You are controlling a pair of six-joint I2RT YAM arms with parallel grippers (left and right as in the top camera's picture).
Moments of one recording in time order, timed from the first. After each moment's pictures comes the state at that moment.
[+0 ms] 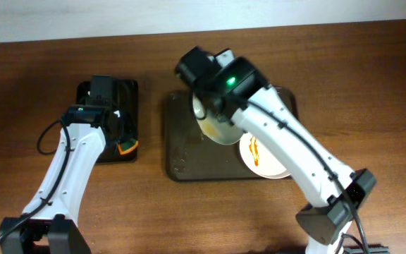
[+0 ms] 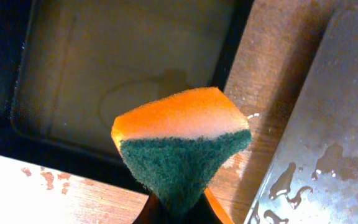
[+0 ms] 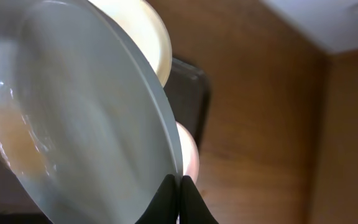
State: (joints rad) left arm -0.11 1.61 1.25 -0.91 -0.09 -0.40; right arm 0.71 1.93 2.11 -1.56 0.67 0.31
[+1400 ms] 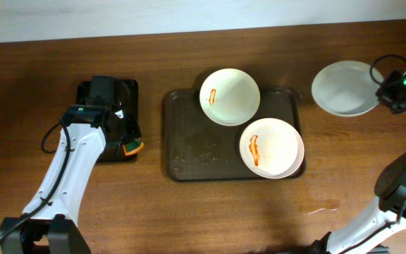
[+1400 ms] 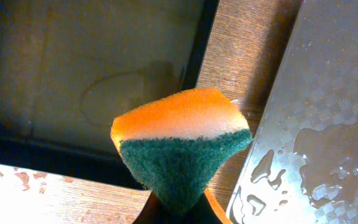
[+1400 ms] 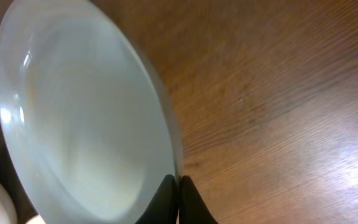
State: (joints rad) left arm -0.11 1.61 1.25 -0.92 0.00 -0.38; right arm -0.57 2.00 1.79 -1.09 -0.20 0.11
